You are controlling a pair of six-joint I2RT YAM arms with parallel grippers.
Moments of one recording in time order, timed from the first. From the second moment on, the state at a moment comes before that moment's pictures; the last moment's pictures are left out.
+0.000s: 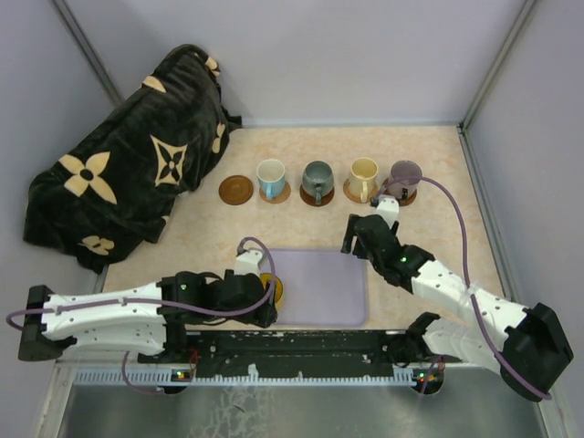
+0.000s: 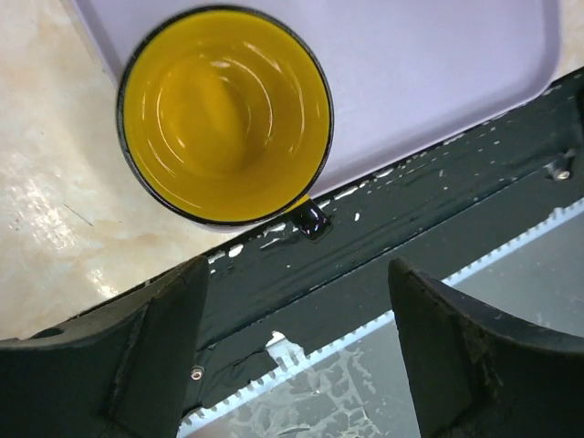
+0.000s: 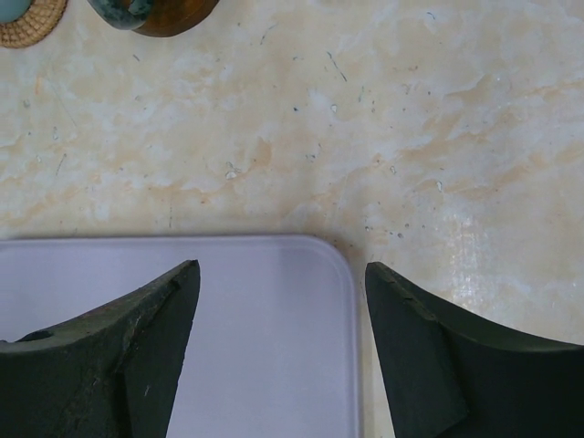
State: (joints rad) left arm -1.37 0.91 0.78 -0.81 -0.34 -0.97; right arm 0.70 1.00 0.60 -0.33 0.46 0.65
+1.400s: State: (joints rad) left arm -1.51 1.14 0.75 -1.00 -0.57 -1.41; right arm 0.70 0.97 0.56 -0.28 0.38 0.66
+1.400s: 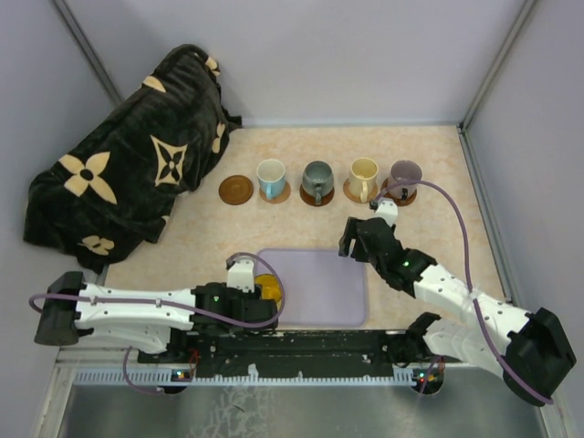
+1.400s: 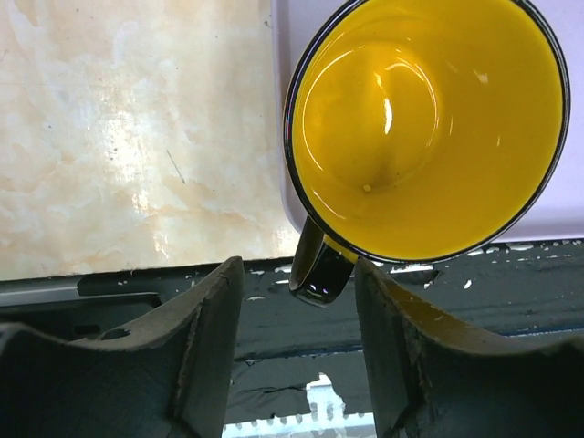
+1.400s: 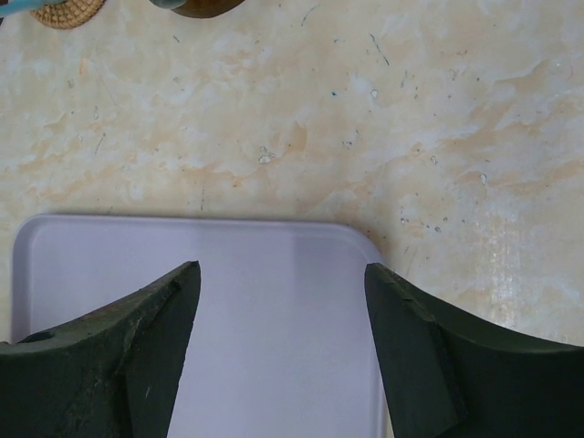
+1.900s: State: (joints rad) left arm -1.51 1.22 0.75 -0.94 -0.61 -1.22; right arm 0.70 0.95 0.56 -0.28 0.37 0.67
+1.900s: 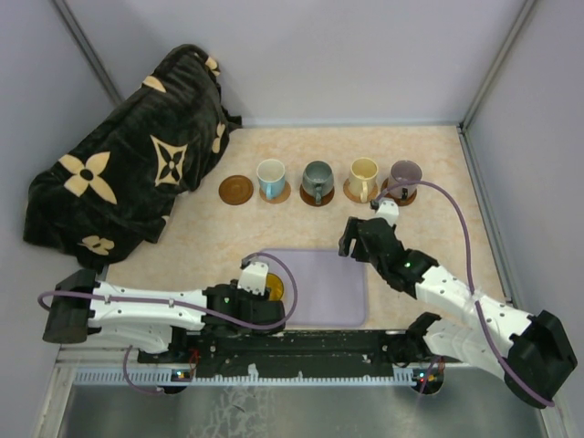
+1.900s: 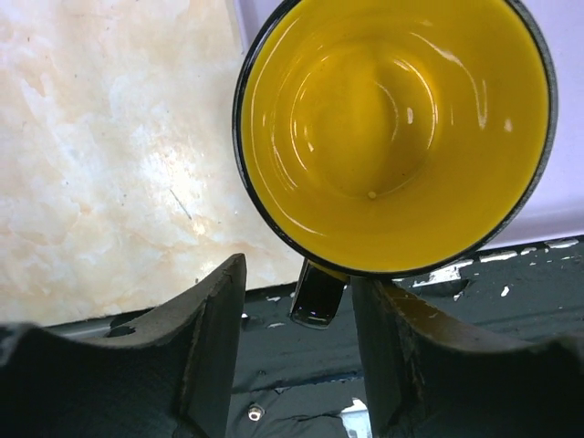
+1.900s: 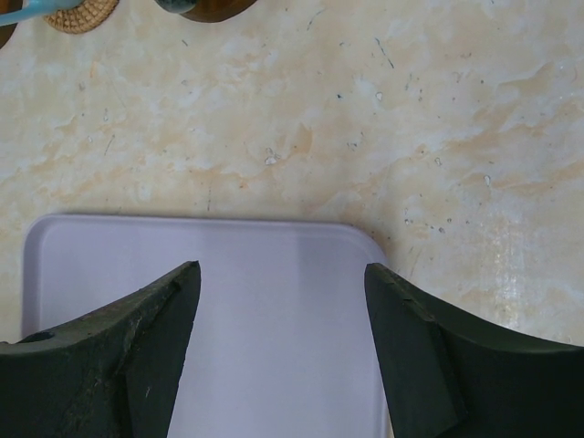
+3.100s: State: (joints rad) left arm -1.50 1.16 0.83 -0.89 -0.77 -1.04; right arm 0.70 0.92 0.52 -0.27 0.35 0.68
